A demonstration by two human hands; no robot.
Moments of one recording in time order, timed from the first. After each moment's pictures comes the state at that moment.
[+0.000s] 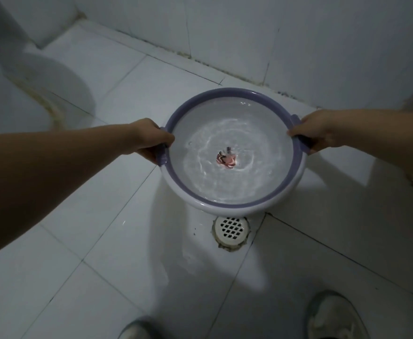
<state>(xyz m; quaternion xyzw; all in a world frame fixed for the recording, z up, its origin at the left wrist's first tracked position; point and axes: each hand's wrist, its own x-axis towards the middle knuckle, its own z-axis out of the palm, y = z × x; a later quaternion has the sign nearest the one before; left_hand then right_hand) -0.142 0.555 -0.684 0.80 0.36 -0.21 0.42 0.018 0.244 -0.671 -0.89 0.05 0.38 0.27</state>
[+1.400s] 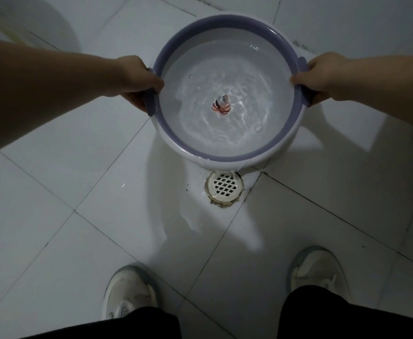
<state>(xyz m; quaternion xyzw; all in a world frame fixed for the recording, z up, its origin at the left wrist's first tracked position) -0.147 0.546 -0.679 0.83 0.37 -0.19 0.37 0.012 0.239 -0.681 -0.92 -0.02 0.29 0.26</state>
